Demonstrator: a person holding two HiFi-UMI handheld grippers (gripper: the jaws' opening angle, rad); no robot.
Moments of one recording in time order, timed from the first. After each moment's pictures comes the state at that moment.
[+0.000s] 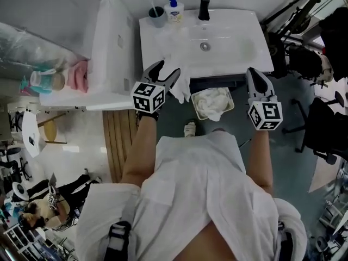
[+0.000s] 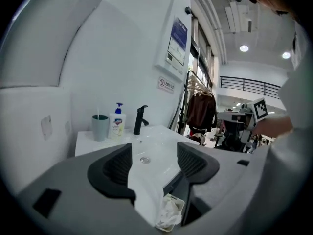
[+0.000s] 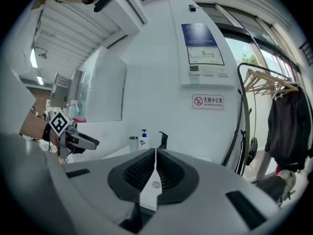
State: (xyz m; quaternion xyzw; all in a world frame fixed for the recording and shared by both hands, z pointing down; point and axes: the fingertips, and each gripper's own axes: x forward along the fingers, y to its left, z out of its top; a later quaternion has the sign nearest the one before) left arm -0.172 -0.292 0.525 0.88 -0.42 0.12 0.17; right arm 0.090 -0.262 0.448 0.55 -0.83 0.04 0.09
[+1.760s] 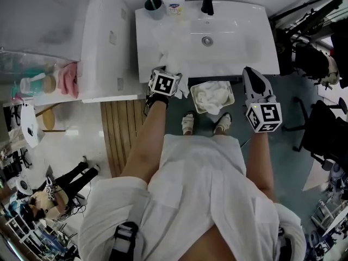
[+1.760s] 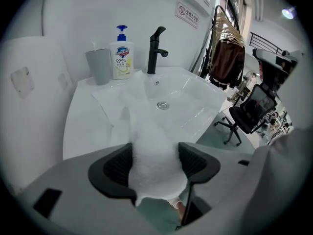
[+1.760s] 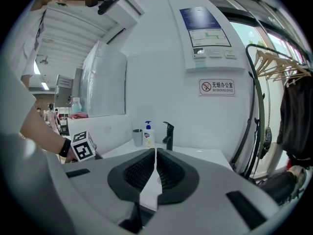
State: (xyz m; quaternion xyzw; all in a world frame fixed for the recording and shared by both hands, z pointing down) left arm -0.172 -0.314 0.704 0.75 -0.43 0.40 0.30; right arm 0.077 -0.303 0.485 0.50 -0.85 0.08 0.12
